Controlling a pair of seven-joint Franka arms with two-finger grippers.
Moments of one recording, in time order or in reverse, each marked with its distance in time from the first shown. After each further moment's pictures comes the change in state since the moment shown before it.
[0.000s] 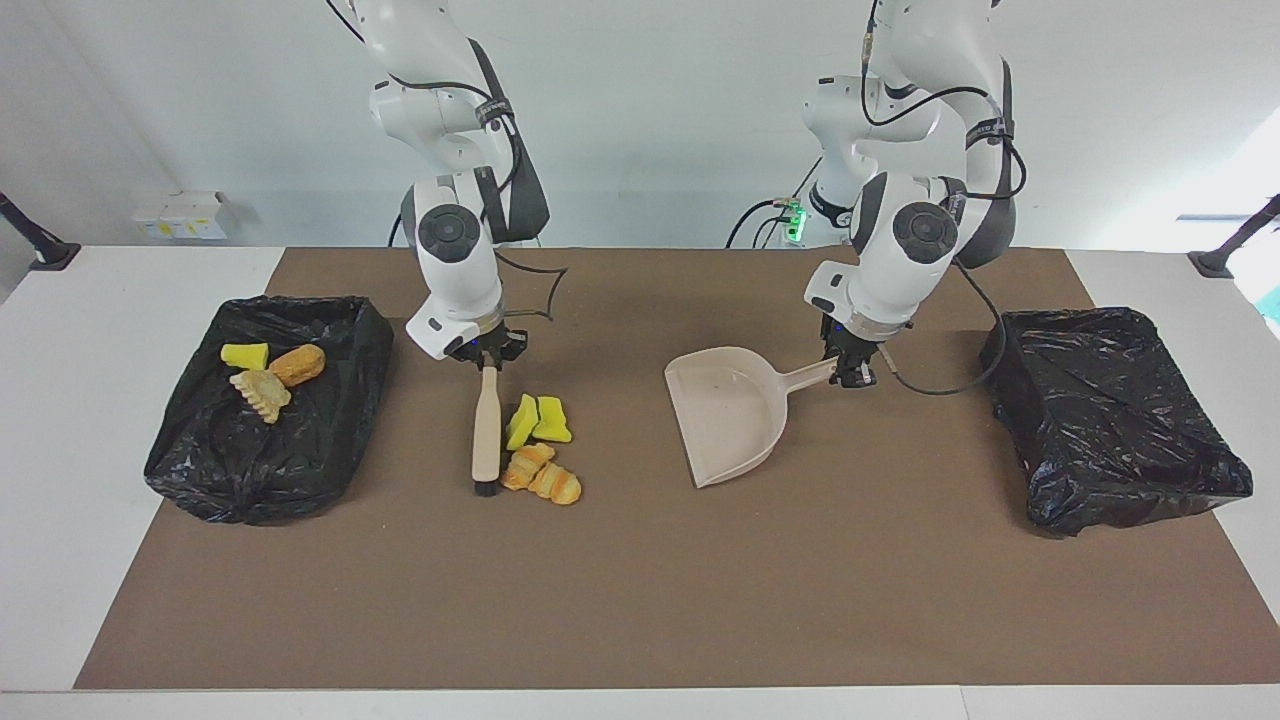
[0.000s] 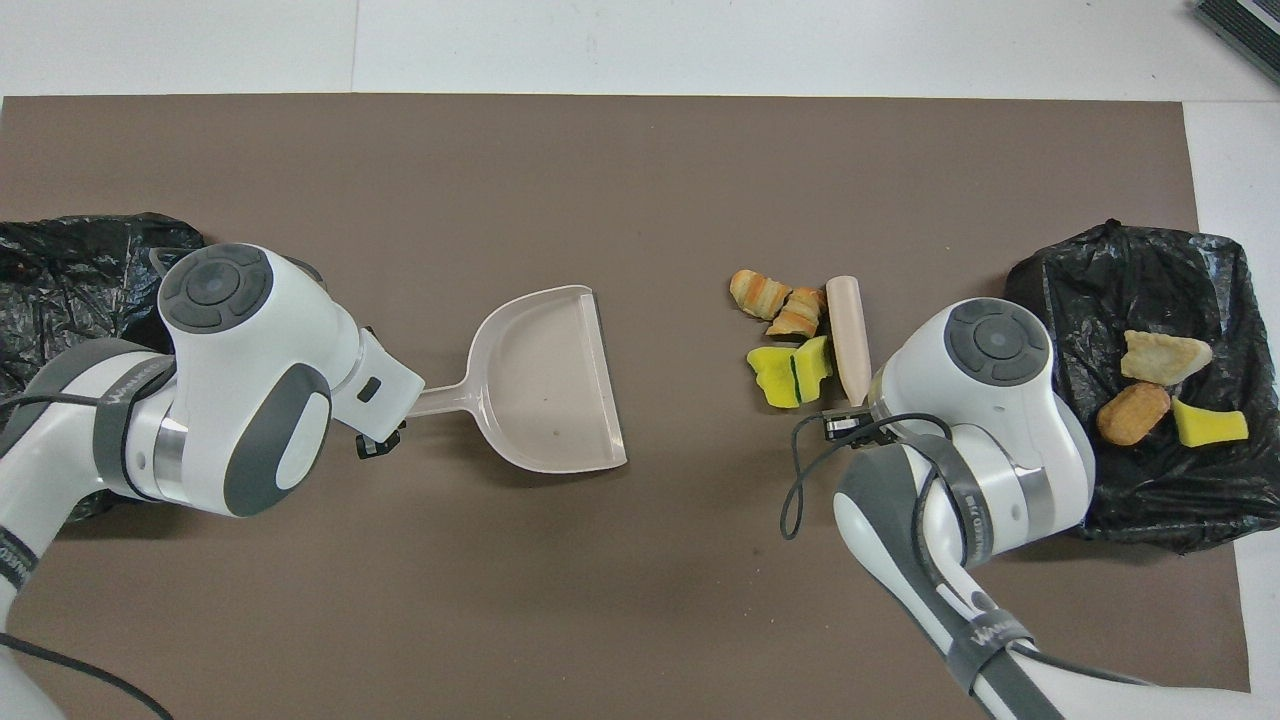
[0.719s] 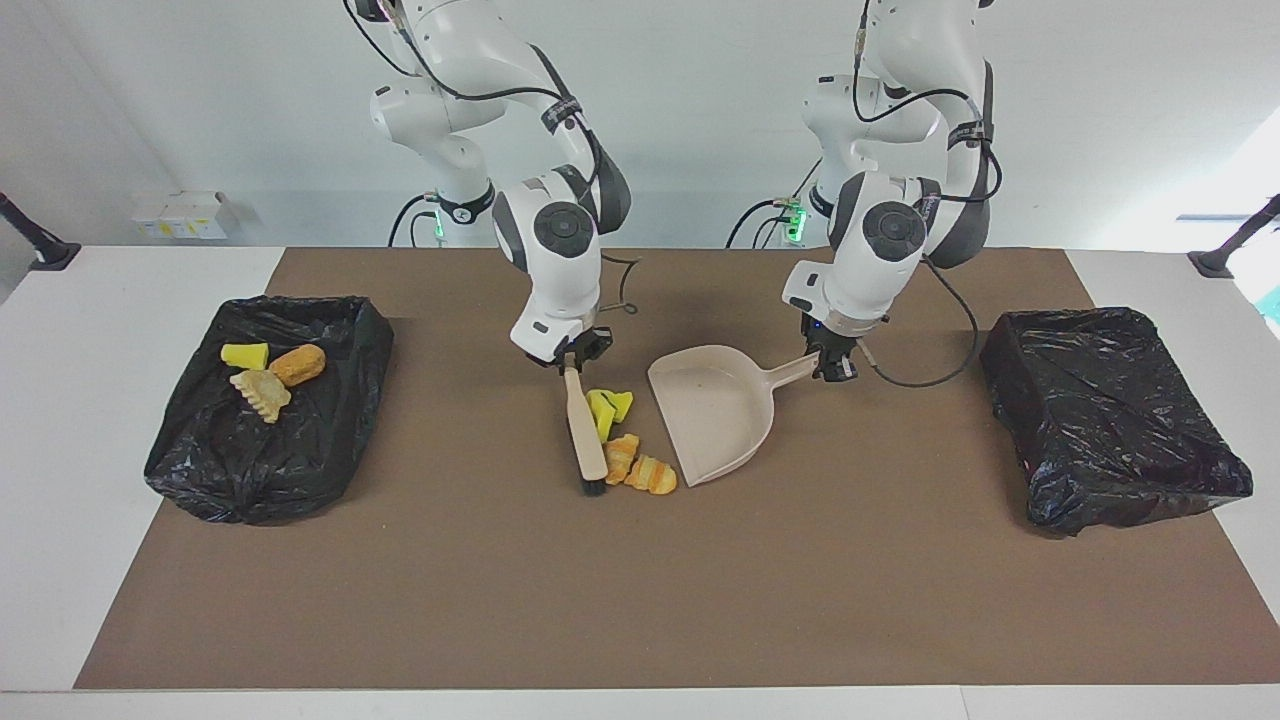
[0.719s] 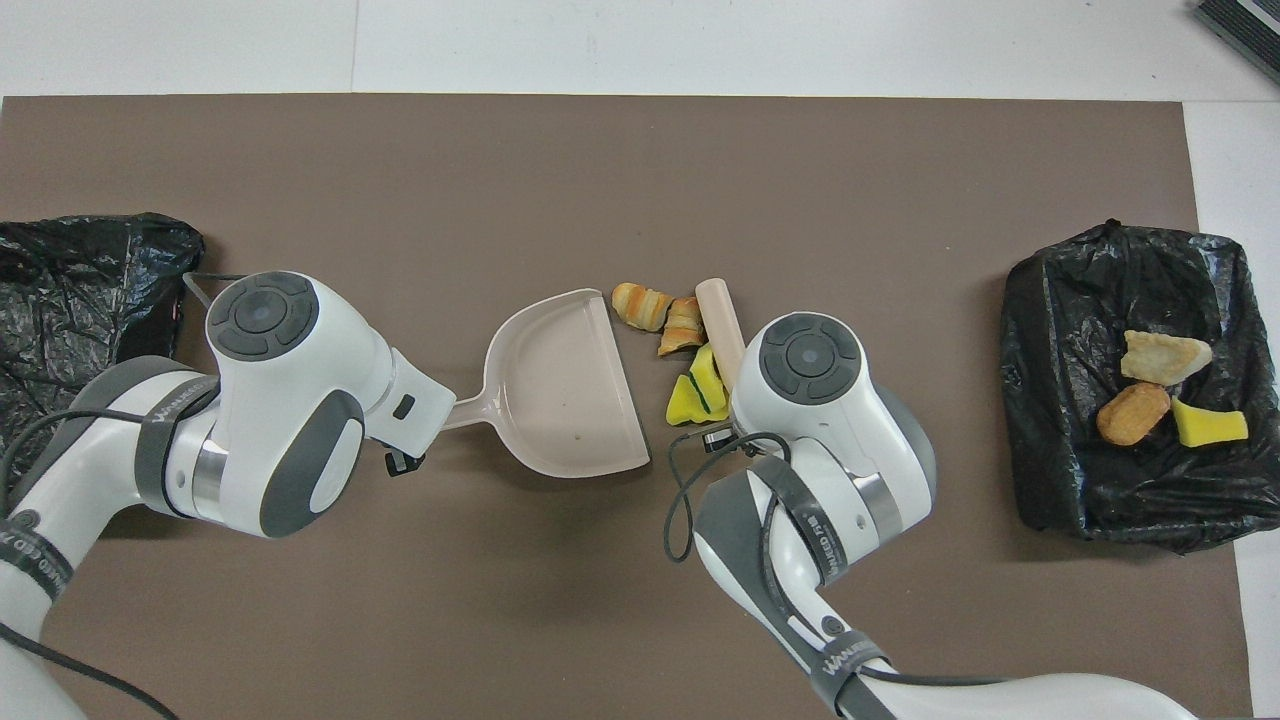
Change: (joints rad) left arm -0.038 -0.008 -0.002 -0.044 0.000 0.028 -0.107; right arm 0.193 0.111 0.018 0.135 0.014 0.000 0.034
